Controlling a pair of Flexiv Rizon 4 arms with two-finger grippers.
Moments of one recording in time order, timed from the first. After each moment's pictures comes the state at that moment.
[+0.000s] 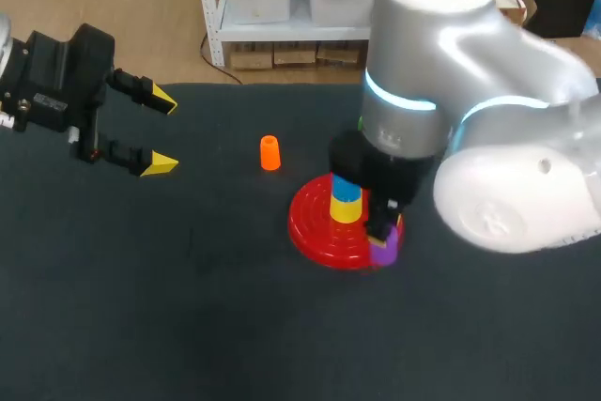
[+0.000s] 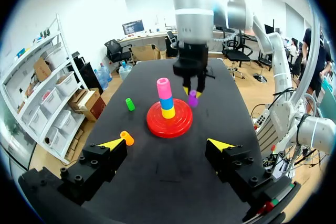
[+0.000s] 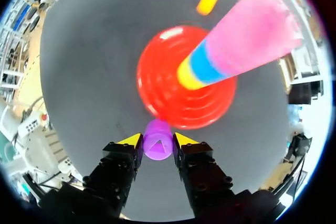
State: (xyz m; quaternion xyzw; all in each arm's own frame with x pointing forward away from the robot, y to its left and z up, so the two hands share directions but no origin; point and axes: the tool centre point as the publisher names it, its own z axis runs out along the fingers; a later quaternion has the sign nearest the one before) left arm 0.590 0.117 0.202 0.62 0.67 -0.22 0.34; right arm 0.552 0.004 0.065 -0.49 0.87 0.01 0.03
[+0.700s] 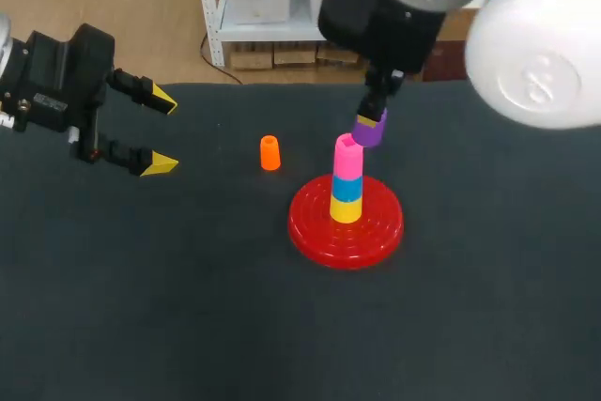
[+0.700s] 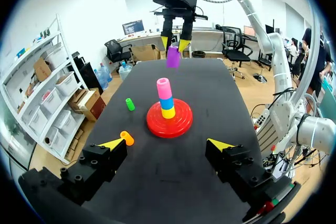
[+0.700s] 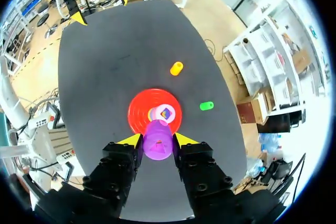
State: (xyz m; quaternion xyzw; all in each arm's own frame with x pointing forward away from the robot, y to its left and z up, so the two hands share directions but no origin) left arm 0.590 0.117 0.202 0.62 0.67 -0.22 0.34; right arm 0.602 0.028 0.225 -0.56 0.82 0.00 0.12
